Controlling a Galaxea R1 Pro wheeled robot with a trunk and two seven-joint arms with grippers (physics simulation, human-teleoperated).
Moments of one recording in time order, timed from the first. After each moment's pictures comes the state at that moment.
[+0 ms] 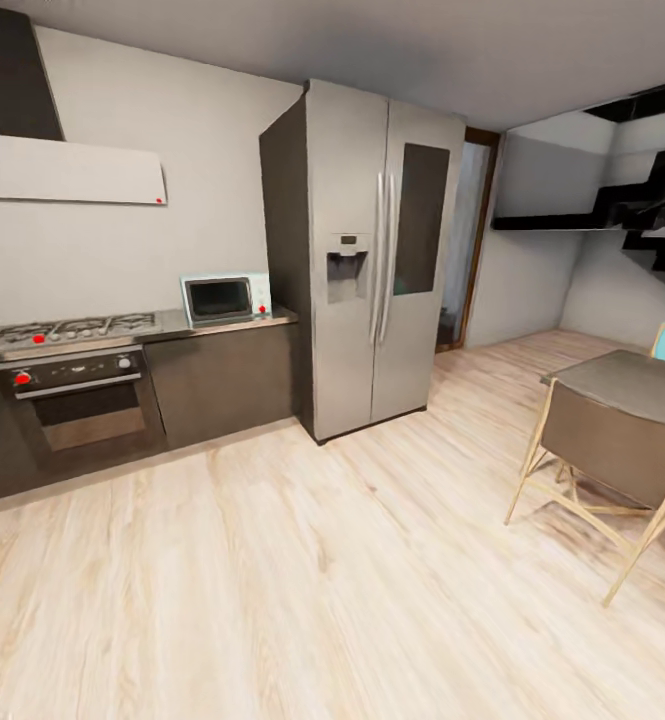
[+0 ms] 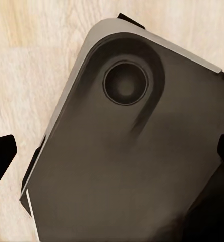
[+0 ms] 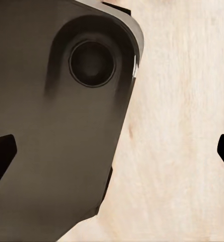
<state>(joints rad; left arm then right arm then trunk) 0.00 0.02 0.02 -0.05 0.46 -0.02 0.01 0.00 -0.05 0.25 -0.05 0.01 0.00 0.00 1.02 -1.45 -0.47</state>
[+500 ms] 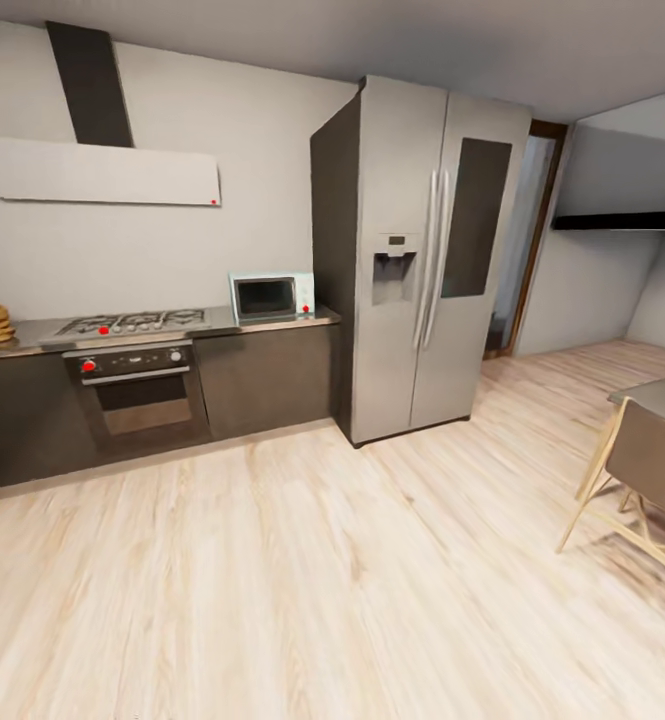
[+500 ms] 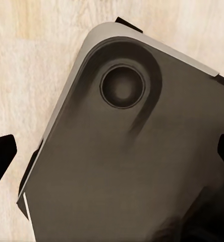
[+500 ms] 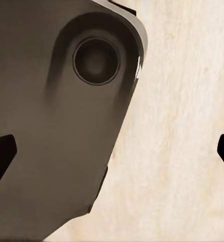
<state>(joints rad) 0.00 0.01 0.02 -0.05 0.46 -0.04 0.01 0.00 -0.05 0.31 -0.05 0.01 0.00 0.00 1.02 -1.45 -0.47</state>
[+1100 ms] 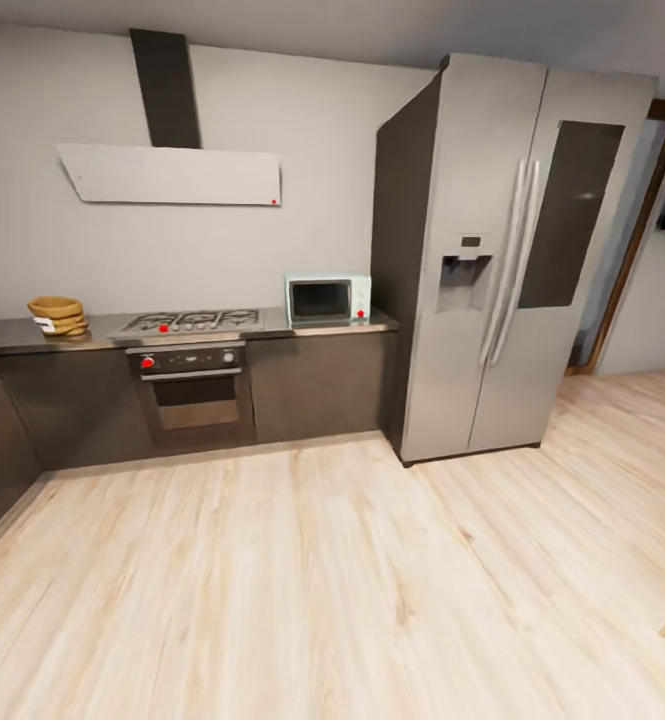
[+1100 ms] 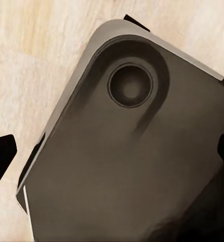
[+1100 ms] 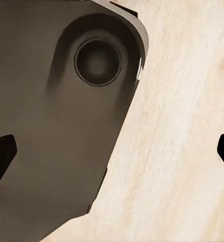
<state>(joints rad) 0.00 0.02 0.02 -0.05 0.52 -0.02 0.01 0.00 -0.04 0.33 -0.05 0.01 0.00 0.00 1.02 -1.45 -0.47</state>
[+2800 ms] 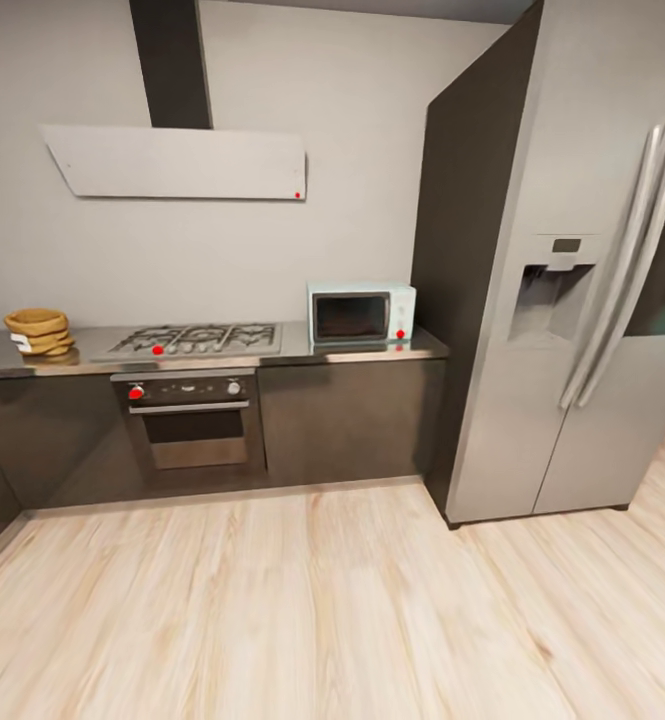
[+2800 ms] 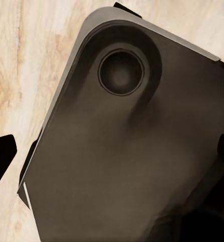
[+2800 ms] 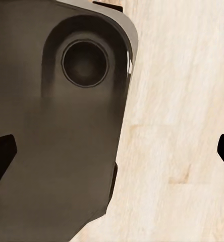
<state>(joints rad) 0.00 0.01 0.00 -0.06 0.46 0.01 0.01 0.00 -0.05 0.17 -0.04 -0.01 0.00 0.00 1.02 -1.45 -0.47</state>
